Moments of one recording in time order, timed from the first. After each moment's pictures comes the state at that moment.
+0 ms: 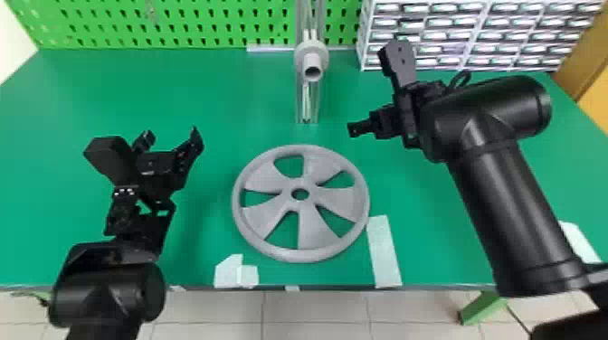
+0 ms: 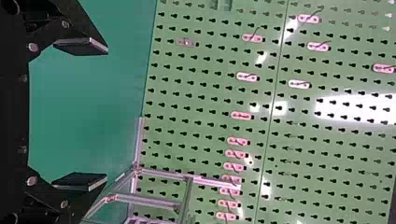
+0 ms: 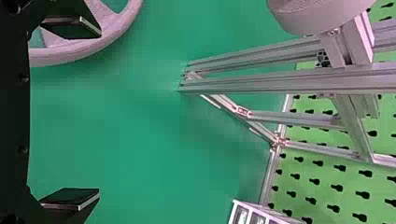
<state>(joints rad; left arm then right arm) 0.04 0.11 0.03 -1.52 0.25 -0.14 -0.07 -0.54 -0.05 0.25 -1.42 0.11 1.06 0.33</state>
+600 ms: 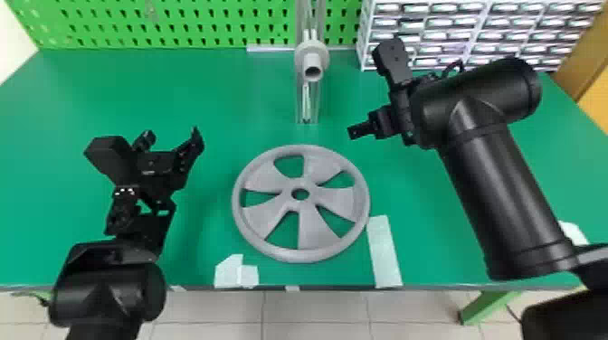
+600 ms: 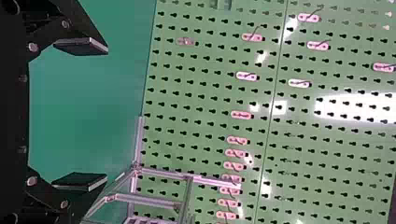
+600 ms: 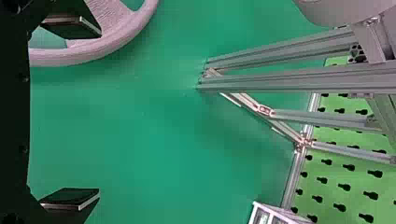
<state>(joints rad) 0.04 0.11 0.02 -1.52 0.25 -0.14 -0.07 -0.60 -0.02 0.27 -1.37 0.17 1.16 0.37</state>
